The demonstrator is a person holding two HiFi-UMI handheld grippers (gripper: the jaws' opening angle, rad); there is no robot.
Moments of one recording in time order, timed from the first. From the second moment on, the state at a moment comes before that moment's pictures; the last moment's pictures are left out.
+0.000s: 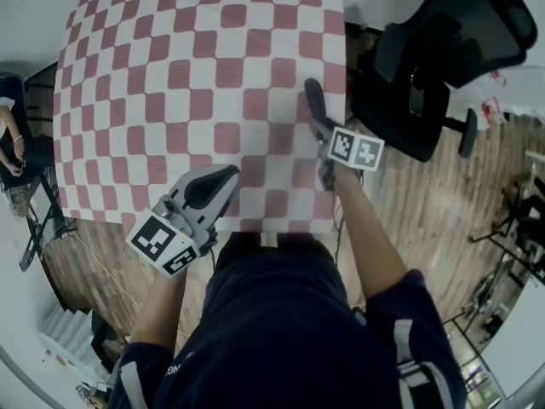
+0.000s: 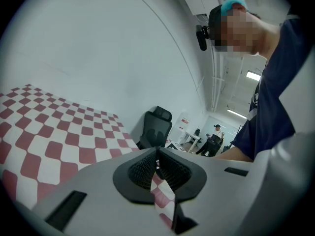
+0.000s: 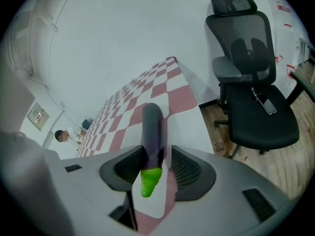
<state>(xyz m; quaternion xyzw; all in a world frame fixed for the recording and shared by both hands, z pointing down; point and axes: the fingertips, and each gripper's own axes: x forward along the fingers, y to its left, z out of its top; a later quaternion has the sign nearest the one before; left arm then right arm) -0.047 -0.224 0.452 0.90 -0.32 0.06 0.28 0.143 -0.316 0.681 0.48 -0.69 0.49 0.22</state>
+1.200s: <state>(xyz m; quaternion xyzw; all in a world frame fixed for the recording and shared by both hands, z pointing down) -0.065 -0.181 0.397 0.93 -0.29 0.03 0.22 0.109 -0.235 0.509 0.42 -0.80 0.41 0.10</state>
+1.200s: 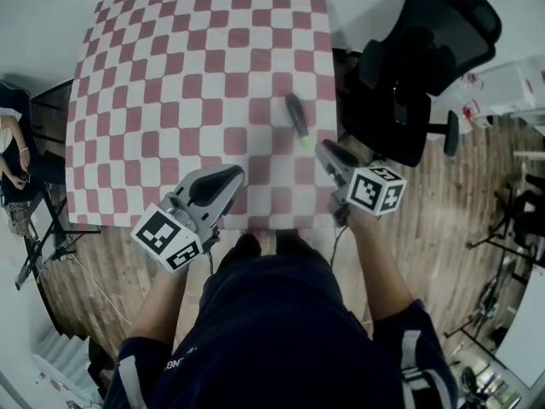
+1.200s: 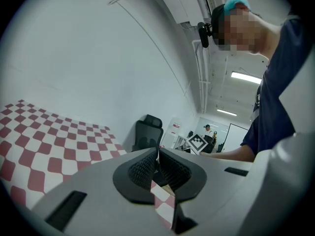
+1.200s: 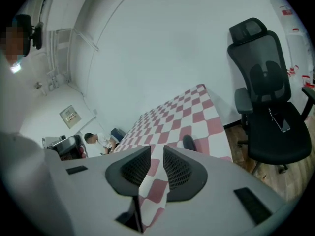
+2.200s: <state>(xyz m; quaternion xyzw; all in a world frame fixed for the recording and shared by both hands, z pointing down) -0.051 -0.155 0.356 0.95 -0.27 0.01 0.18 0.049 -0.170 0.379 0.33 -0.90 0.26 0.09</state>
